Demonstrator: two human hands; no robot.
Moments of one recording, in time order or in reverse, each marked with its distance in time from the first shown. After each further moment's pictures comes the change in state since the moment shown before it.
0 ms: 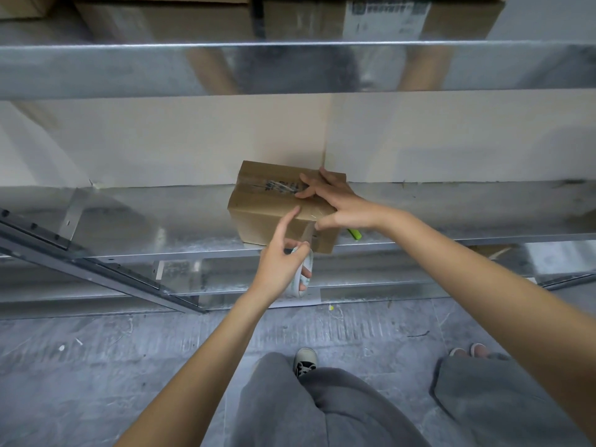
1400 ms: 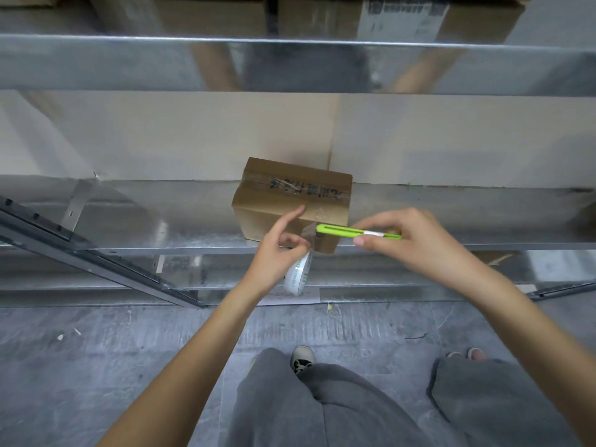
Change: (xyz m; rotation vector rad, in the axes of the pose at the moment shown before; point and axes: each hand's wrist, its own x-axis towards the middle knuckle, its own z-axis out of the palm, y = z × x) left_hand 0.009 -0.006 -0.016 -0.065 -0.051 0.077; right_hand -0.119 -0.066 -0.019 0.111 0.308 0.213
